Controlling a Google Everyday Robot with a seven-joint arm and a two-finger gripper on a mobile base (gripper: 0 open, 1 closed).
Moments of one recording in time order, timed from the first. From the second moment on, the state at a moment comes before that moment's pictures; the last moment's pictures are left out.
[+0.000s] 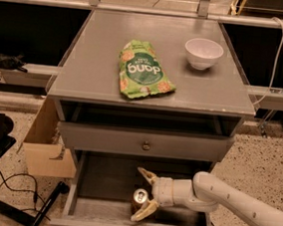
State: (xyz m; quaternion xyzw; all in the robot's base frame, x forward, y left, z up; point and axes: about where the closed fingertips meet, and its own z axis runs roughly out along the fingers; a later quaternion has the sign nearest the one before) arm 0.479 -0.005 0.458 -0.55 0.60 0.39 0.43
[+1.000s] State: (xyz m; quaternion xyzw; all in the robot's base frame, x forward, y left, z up) arm 0.421 -0.031 0.520 -0.60 0.57 0.41 0.38
